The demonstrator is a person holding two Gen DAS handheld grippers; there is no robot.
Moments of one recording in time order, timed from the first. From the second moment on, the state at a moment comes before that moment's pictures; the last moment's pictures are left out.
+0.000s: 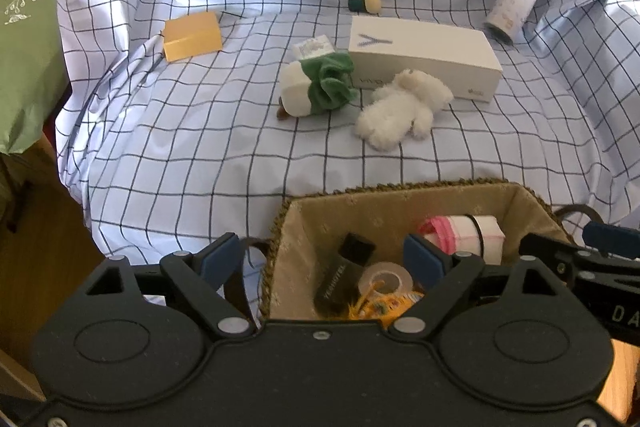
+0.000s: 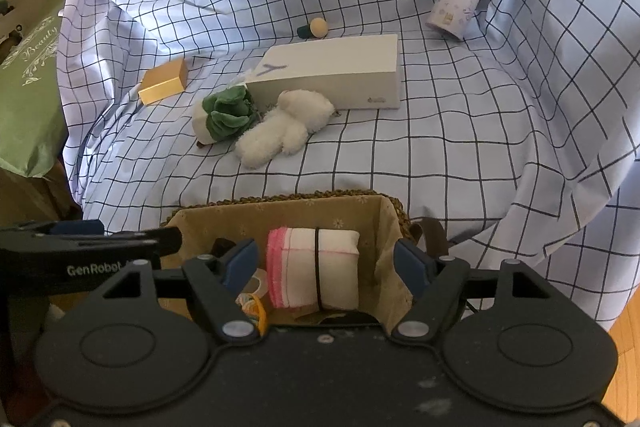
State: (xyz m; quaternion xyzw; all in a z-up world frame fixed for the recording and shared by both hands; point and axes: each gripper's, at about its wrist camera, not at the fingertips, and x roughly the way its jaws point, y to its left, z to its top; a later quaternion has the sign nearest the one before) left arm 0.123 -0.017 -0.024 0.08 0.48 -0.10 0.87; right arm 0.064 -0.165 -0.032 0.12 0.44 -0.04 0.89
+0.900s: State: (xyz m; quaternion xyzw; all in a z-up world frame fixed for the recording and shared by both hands) left arm 0.213 -0.017 -0.046 0.08 0.47 -0.08 0.88; right arm 0.138 -0.173 -0.040 0.09 0.44 -0.04 0.89
